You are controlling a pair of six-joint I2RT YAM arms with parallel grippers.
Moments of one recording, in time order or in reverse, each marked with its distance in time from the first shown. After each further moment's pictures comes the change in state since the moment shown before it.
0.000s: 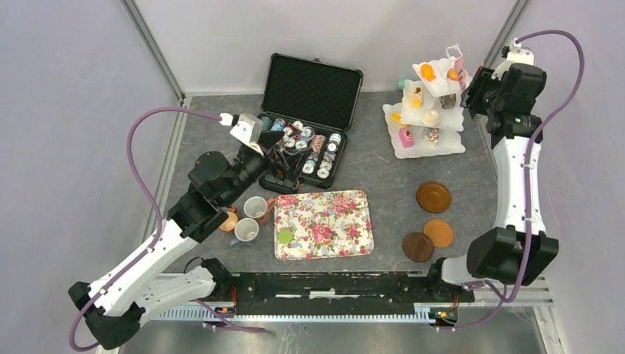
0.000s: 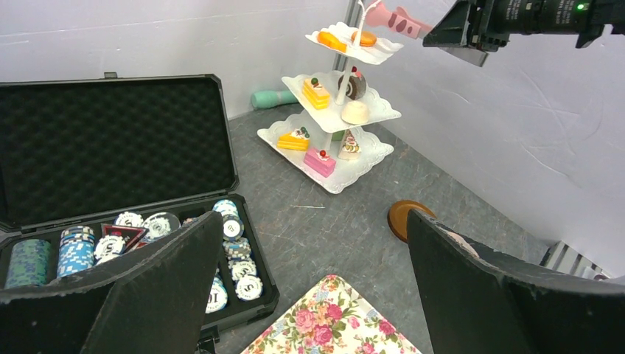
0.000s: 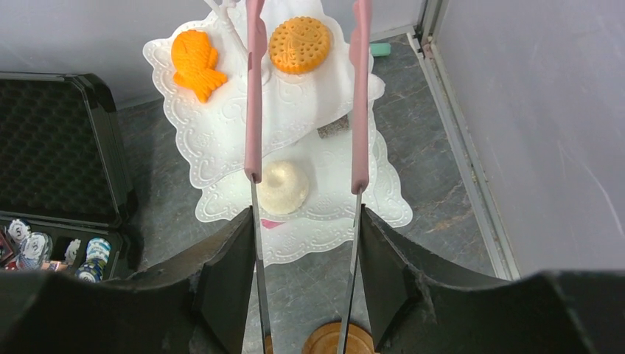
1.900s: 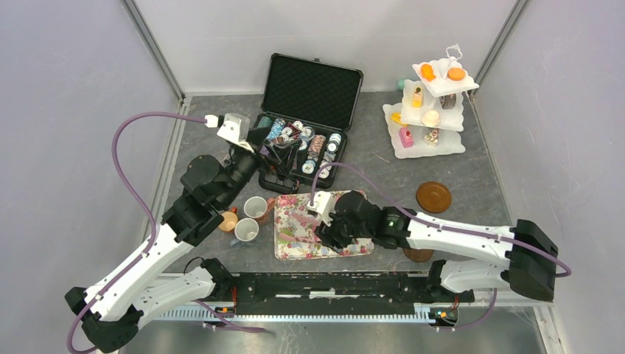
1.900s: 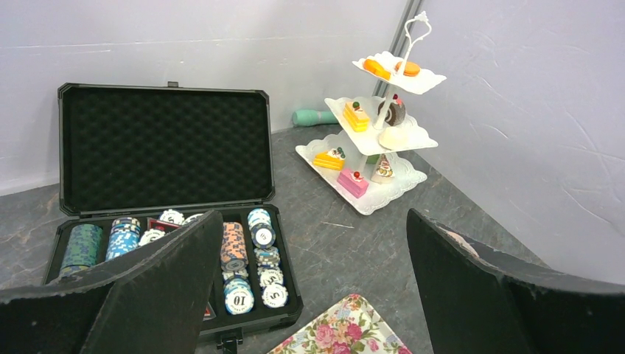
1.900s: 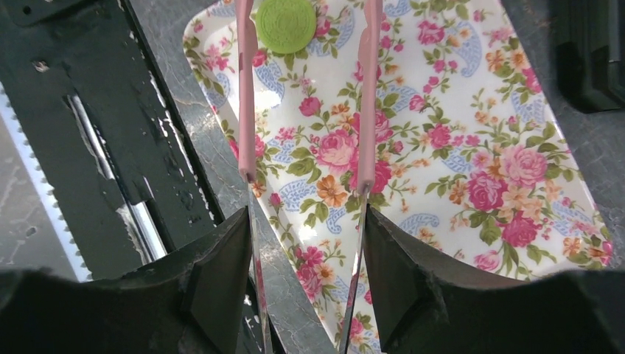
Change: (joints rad) left arm -0.002 -0.037 0.000 0.000 -0.147 0.000; right arm 1.373 -0.206 -0.739 0.192 0.063 -0.105
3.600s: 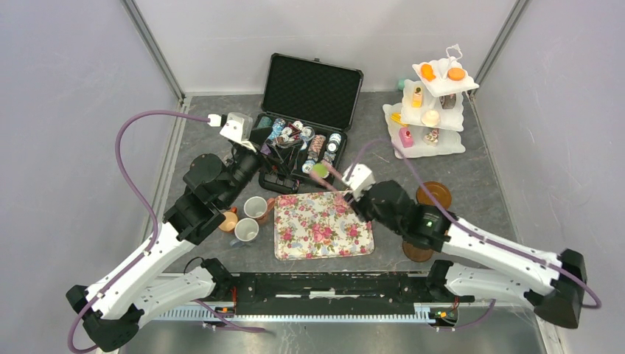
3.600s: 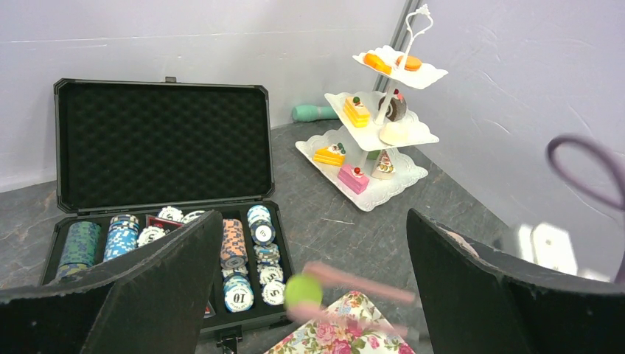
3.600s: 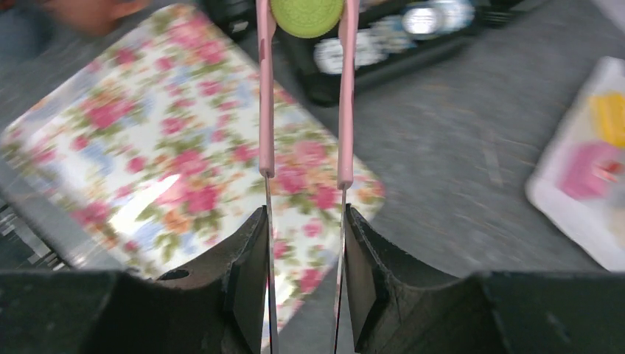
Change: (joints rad) left arm 0.000 0.013 0.000 -0.001 0.004 0.000; right arm -0.061 -0.215 -0.015 -0.031 0.330 -0.050
